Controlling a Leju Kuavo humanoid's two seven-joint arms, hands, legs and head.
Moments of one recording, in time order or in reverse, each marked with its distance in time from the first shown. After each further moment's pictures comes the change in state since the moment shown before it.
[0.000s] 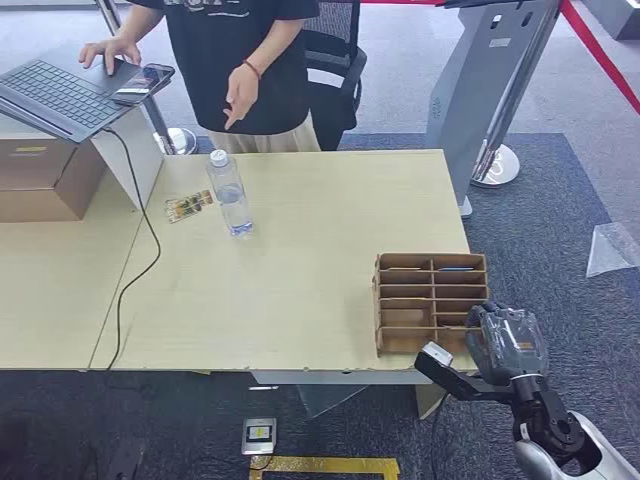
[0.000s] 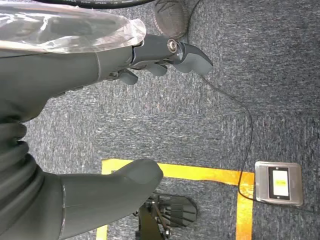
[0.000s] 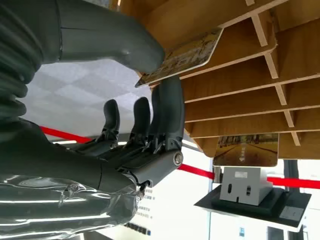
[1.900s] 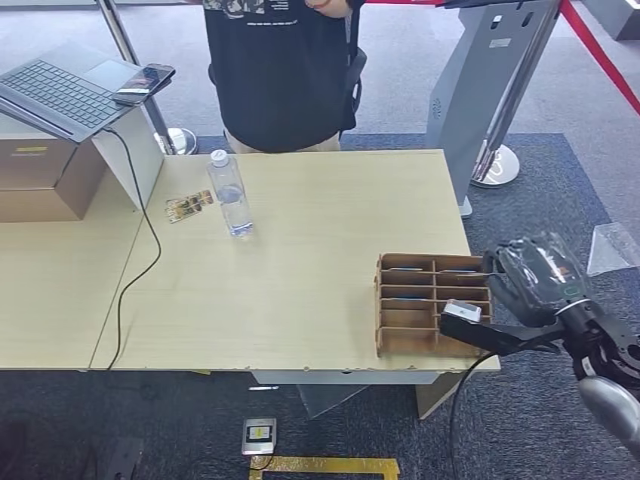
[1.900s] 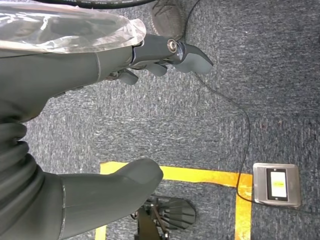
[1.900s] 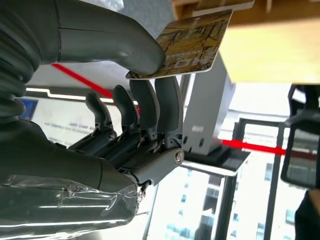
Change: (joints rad) left arm 0.000 0.008 -0.014 0.000 0.004 -0.004 -0.010; right arm -0.222 -0.185 -0.102 -0.333 -0.150 0.496 -0.123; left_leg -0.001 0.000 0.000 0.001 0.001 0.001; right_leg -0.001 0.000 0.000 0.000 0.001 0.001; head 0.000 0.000
